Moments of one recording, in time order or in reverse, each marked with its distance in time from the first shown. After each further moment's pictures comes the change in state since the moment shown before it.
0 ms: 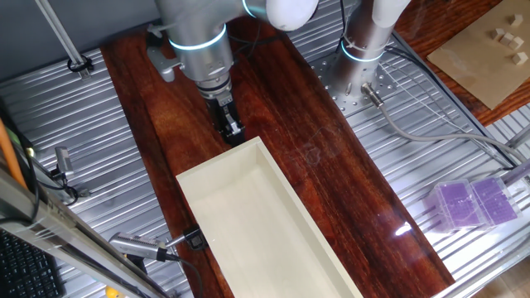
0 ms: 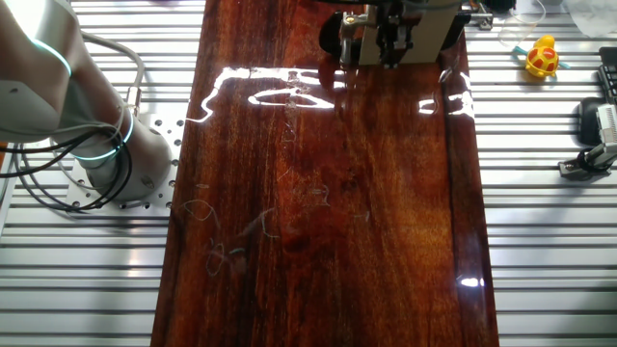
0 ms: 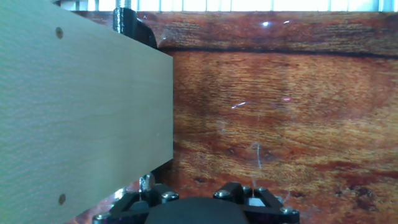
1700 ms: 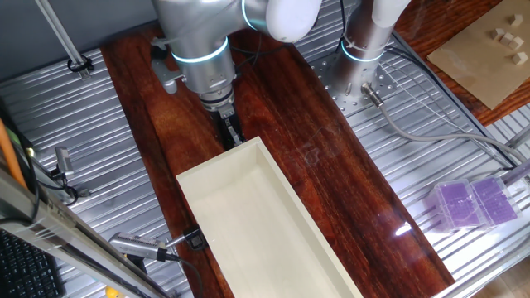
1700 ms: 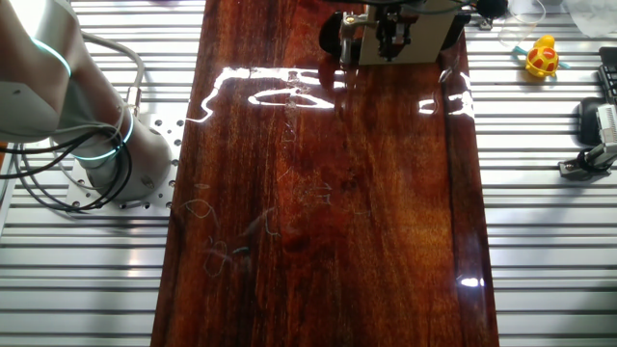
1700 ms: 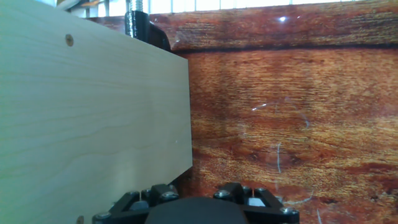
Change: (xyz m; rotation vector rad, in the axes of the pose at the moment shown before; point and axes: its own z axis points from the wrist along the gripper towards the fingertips) arm -0.007 0.021 0.023 -0.035 -0.006 0.037
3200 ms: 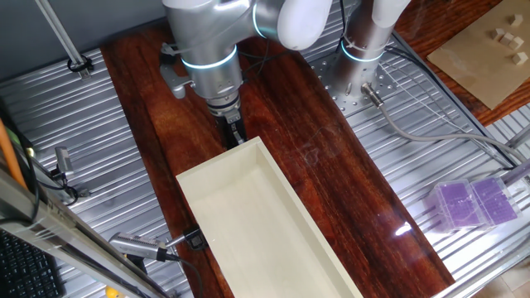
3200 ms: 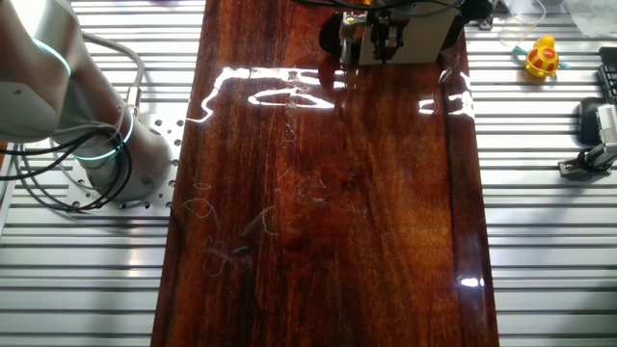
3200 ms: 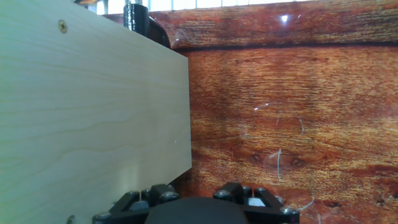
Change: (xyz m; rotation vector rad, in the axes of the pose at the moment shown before) arm 0.003 -0.001 0.014 0.004 -0.018 -0.014
